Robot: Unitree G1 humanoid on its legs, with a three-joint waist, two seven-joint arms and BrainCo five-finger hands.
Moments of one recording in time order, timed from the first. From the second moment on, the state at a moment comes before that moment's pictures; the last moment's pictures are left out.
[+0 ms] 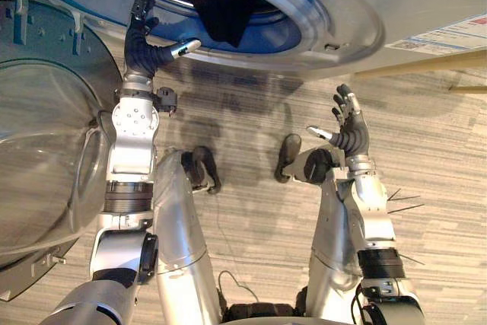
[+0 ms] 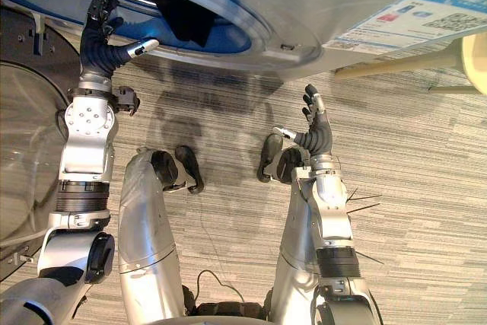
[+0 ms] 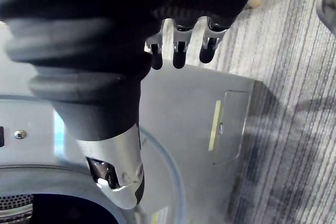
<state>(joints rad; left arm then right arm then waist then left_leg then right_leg) -0.71 0.33 0.15 0.16 0.21 0.07 0.05 -0.26 -0.08 -0.08 0.10 0.07 -0.17 0.00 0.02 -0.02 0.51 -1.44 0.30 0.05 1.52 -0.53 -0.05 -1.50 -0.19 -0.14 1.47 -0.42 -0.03</state>
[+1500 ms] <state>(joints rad) 0.04 0.12 0.01 0.83 0.05 -0.18 0.10 0.01 -0.06 -0.03 0.93 -0.01 -0.17 -0.09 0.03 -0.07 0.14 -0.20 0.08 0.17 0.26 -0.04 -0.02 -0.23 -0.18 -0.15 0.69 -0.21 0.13</state>
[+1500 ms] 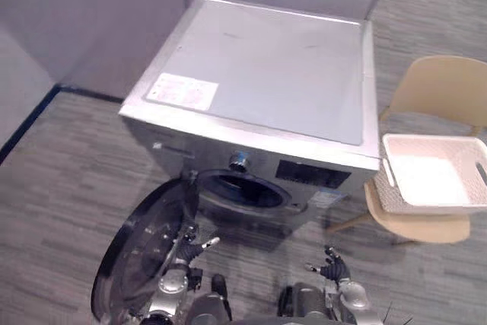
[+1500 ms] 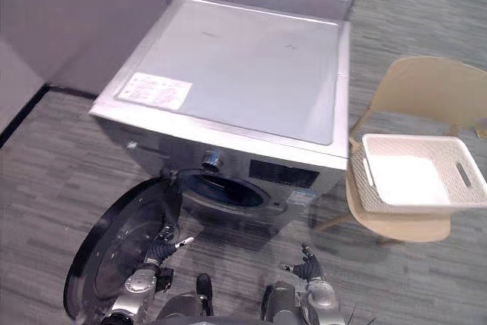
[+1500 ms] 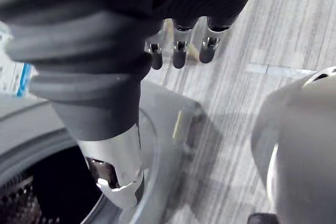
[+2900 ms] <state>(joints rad) -0.42 0.66 0.34 0.93 -0.01 -0.15 0.24 0.05 -0.14 -0.07 0.81 -0.01 -0.17 -0.06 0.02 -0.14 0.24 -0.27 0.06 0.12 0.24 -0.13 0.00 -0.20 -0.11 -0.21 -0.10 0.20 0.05</state>
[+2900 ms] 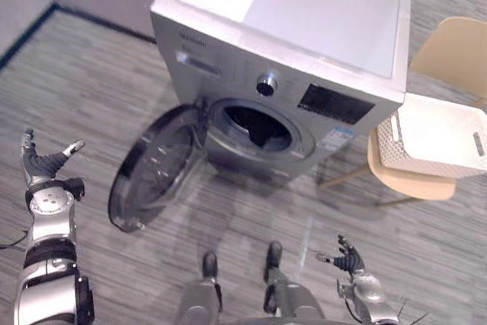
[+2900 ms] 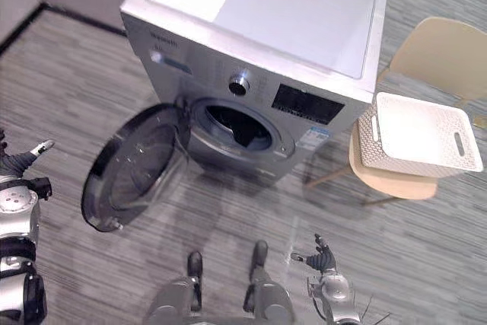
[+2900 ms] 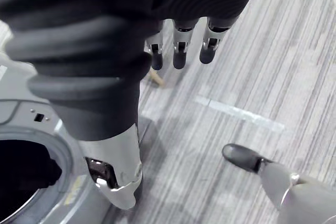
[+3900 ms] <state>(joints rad) -0.86 0.27 -0.11 0.99 -0.20 -0.14 0.20 -0.07 -0.18 -0.01 0.75 0.06 -0.18 -0.06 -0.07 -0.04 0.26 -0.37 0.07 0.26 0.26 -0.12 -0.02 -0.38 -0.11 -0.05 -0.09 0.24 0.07</state>
